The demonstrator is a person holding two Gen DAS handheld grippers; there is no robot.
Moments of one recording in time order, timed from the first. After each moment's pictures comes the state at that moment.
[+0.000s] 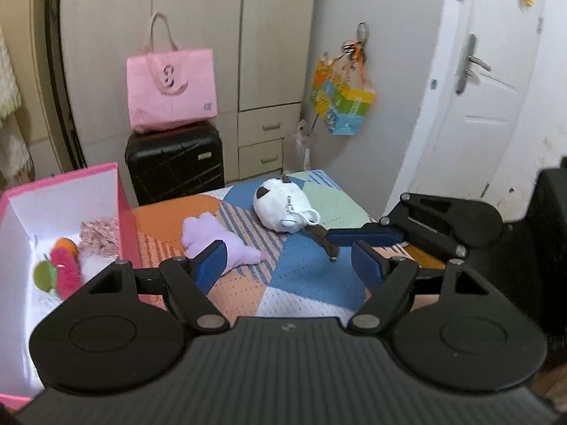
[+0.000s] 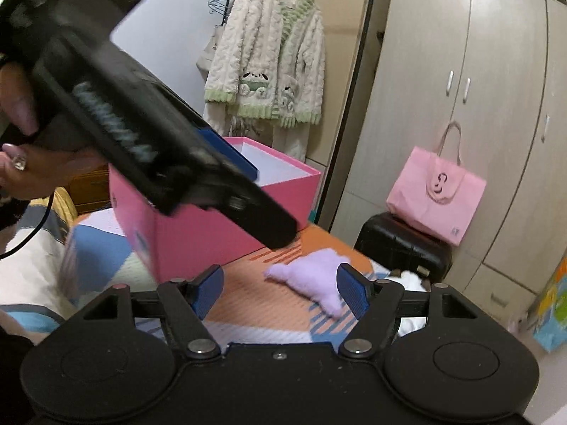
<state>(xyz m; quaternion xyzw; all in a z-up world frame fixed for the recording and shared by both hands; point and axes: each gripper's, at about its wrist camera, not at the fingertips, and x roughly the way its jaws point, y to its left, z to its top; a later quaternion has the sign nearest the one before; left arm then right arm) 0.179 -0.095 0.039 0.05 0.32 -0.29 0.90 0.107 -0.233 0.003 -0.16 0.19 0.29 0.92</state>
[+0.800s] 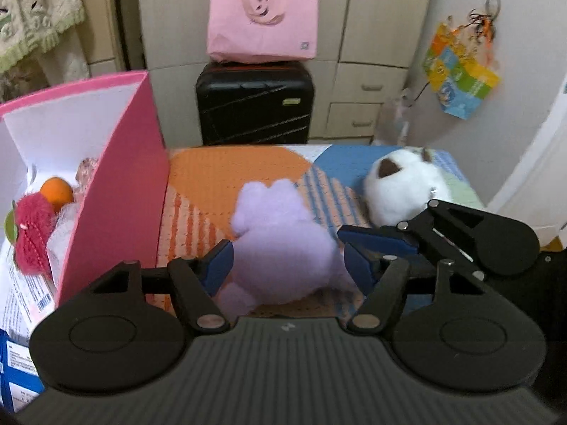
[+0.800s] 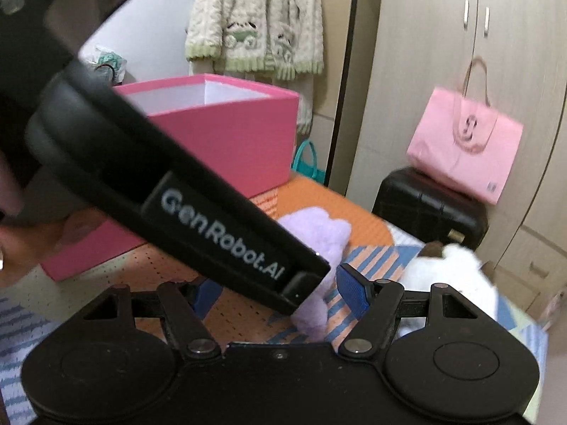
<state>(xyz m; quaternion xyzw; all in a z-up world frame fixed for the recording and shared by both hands) 0.296 -0.116 -0.062 0.00 0.41 -0.13 0.90 0.244 -0.224 -0.077 -0.13 0.27 0.31 0.90</state>
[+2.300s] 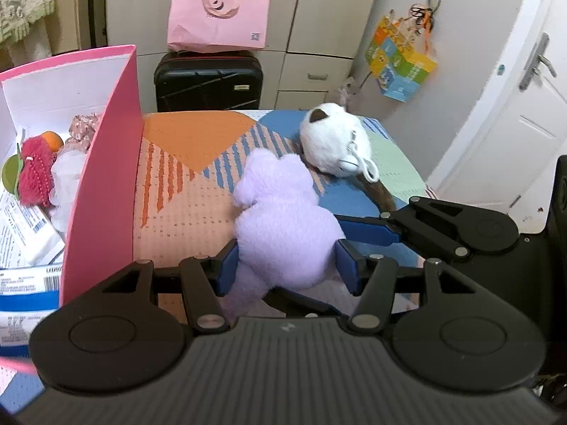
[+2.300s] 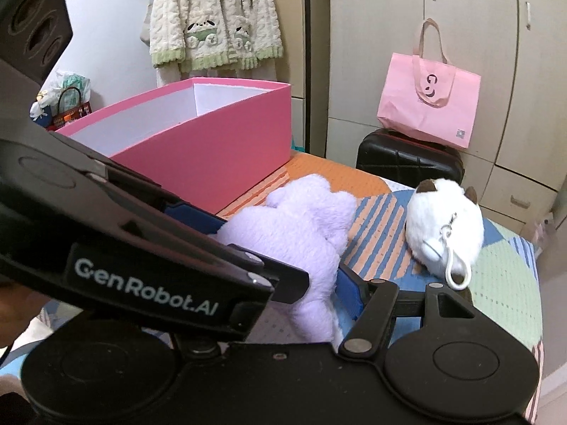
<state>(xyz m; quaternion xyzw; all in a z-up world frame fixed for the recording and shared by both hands) 0.212 -0.092 -0.048 -0.01 0.40 -0.22 0.89 0.177 -0.212 -0.055 -0.06 0.32 0.24 0.91</state>
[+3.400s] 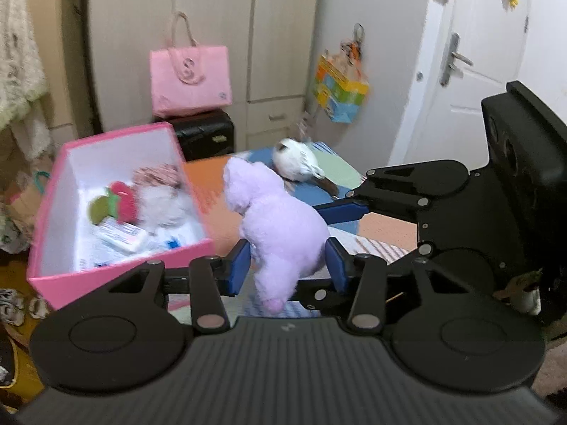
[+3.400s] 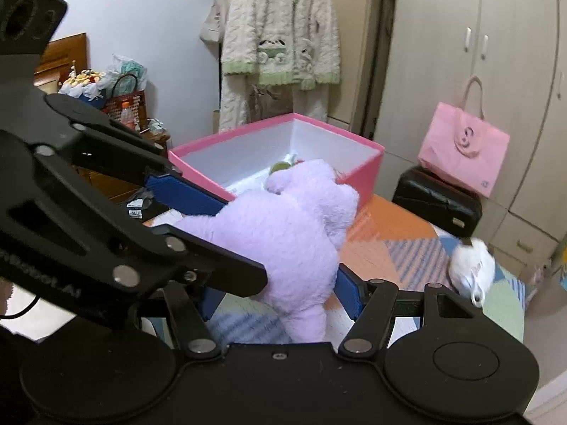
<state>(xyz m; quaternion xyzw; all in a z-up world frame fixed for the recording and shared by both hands) 0.068 0.016 0.054 0.05 0.31 -0.29 0.90 0.058 -0.132 0.038 -0.13 0.29 0.29 0.90</state>
